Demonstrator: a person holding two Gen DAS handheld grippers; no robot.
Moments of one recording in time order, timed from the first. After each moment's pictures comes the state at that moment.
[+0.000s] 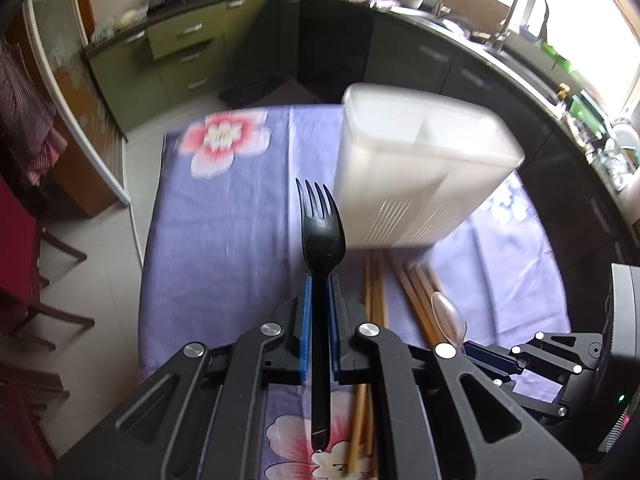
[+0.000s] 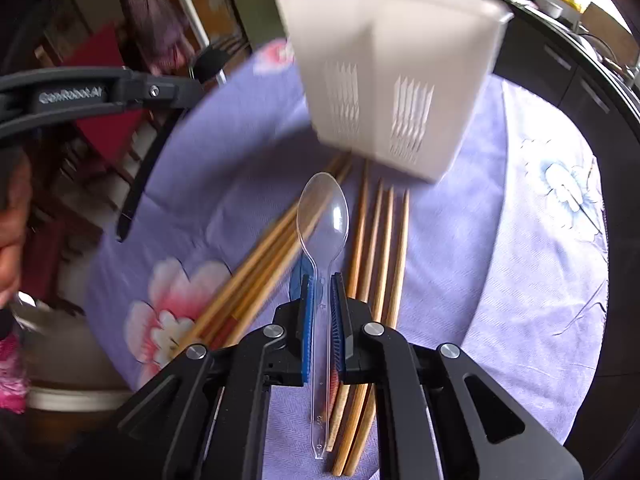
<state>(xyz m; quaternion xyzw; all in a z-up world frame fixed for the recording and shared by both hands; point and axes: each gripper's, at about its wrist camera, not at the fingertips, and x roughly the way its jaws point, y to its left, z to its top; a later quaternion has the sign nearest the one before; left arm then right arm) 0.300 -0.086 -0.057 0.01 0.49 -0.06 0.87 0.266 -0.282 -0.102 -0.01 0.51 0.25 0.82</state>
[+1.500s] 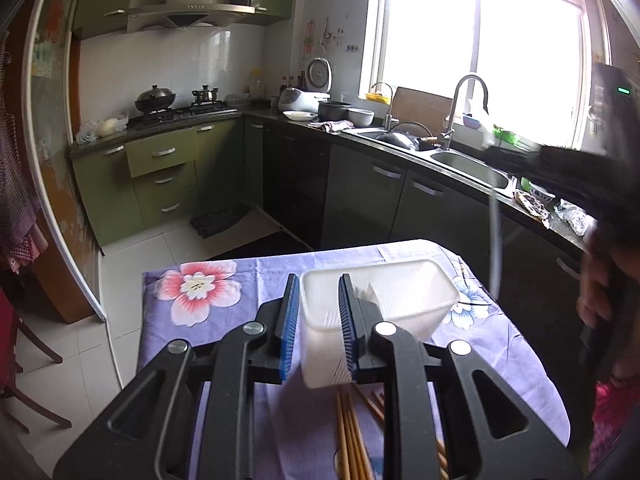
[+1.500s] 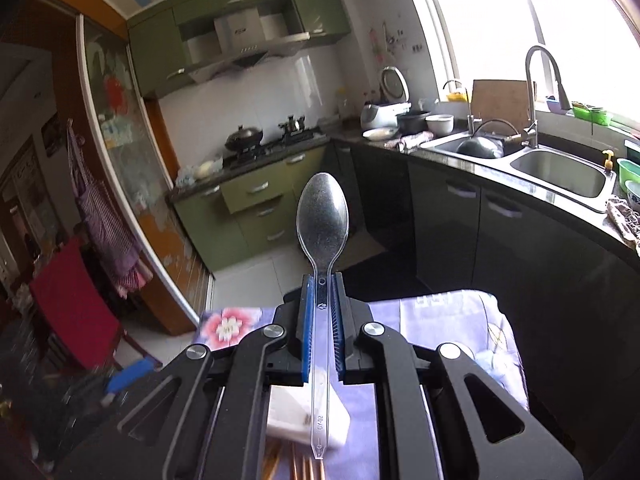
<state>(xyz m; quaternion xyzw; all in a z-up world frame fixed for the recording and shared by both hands) 0.291 -0.090 -0.010 0.00 0.28 -0.13 0.95 0.379 -0.375 0.075 0.14 0.25 0.12 0.95</state>
